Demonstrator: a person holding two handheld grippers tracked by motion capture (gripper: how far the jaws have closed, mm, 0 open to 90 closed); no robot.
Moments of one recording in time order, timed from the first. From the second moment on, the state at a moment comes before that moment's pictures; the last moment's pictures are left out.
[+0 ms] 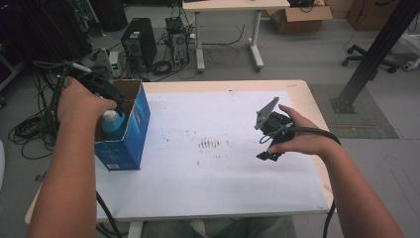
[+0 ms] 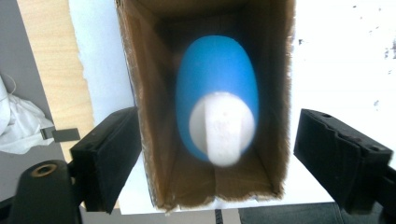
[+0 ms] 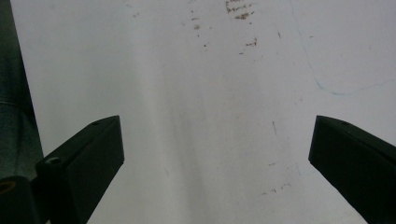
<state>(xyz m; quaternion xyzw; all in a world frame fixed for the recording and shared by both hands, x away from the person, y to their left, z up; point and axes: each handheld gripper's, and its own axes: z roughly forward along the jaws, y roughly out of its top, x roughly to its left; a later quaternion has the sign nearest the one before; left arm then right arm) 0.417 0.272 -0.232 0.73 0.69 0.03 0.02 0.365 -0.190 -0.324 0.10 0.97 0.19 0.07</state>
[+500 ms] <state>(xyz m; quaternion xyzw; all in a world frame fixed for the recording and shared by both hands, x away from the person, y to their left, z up) 0.413 0.249 -0.194 0.76 0.65 0.05 0.03 0.364 -0.195 -0.307 0.11 0.97 0.20 0.08</state>
